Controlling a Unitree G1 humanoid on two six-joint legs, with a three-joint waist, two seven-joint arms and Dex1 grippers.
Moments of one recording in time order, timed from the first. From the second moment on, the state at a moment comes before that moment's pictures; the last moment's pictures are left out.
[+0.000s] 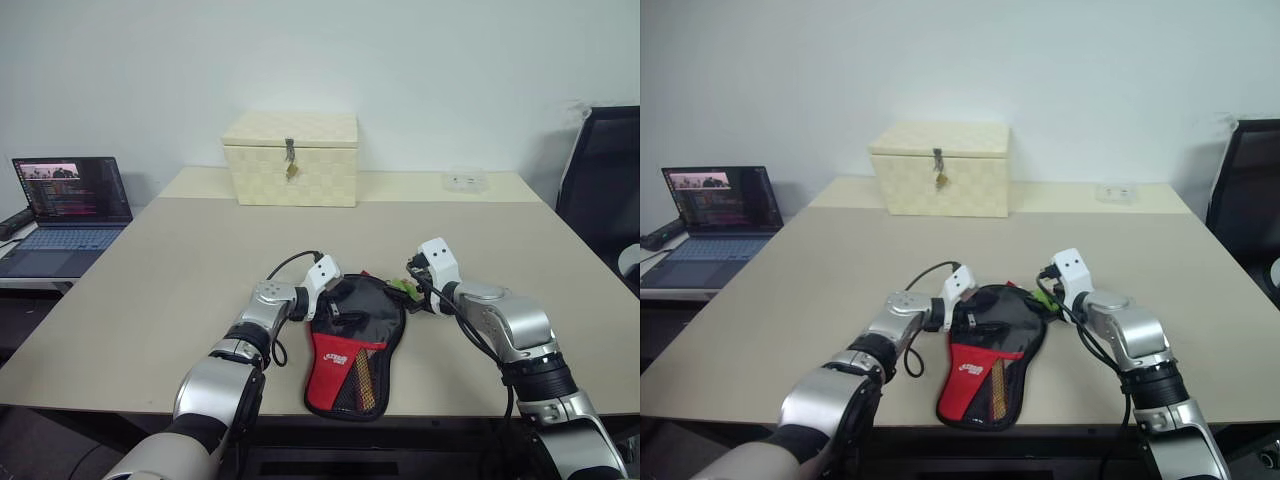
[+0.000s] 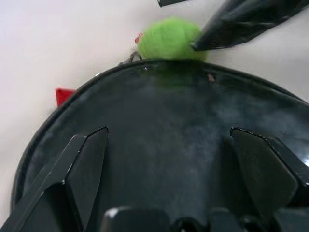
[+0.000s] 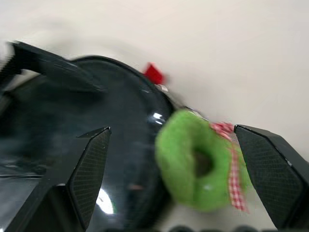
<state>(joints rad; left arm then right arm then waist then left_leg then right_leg) -1.07 0.21 -0.02 1.29 0.10 -0.26 -1.09 -0.71 -0.36 0.07 0.08 0.24 0.91 0.43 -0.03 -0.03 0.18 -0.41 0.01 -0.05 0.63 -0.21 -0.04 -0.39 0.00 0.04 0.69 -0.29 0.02</state>
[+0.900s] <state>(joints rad) -1.02 0.20 -0.06 1.24 0.10 -0.32 -1.16 -0.73 -0.40 0.06 0.20 0.20 0.89 0.42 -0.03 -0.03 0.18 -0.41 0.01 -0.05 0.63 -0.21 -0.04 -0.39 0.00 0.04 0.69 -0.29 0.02</state>
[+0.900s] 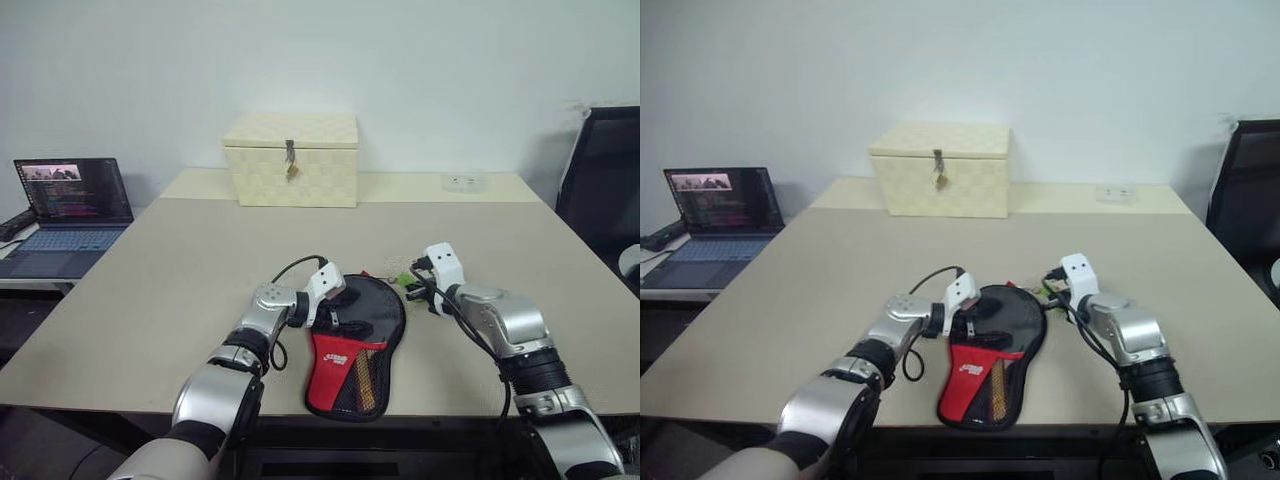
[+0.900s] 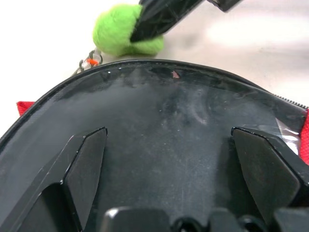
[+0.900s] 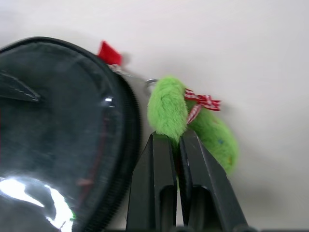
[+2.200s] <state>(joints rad) -1.07 0.05 -0.11 1.28 0.13 -0.26 -0.93 -0.16 -0.97 0.03 -0.86 0.71 1.22 0.80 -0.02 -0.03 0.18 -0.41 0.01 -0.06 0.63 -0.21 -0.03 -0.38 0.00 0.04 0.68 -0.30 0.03</state>
